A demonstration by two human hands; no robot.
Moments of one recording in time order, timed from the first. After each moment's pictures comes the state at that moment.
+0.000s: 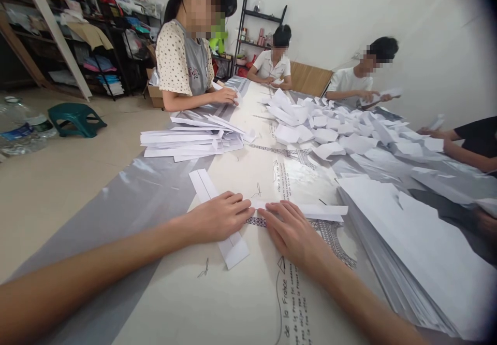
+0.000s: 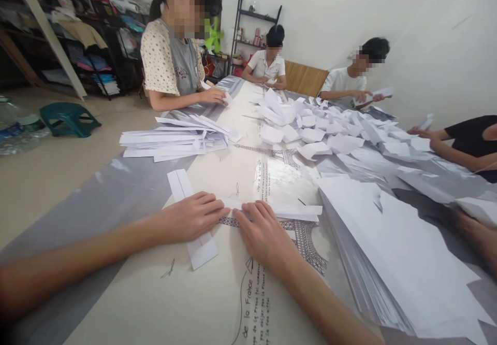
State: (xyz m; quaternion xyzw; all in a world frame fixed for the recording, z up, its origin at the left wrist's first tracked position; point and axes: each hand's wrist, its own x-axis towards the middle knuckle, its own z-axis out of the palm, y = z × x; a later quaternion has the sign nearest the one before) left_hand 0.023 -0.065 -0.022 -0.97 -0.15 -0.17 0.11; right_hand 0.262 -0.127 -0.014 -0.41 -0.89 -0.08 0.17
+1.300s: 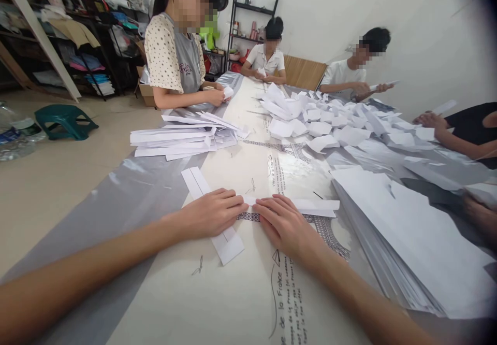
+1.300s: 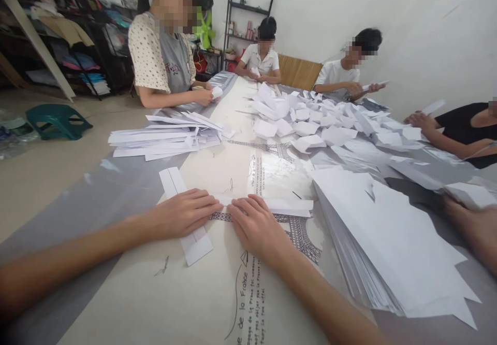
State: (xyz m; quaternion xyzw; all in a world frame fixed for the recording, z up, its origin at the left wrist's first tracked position) left_hand 0.021 -0.059 -0.021 -0.97 -0.14 -0.17 0.05; right_hand 0.264 -0.124 -0.019 -0.41 -0.89 -0.02 0.21
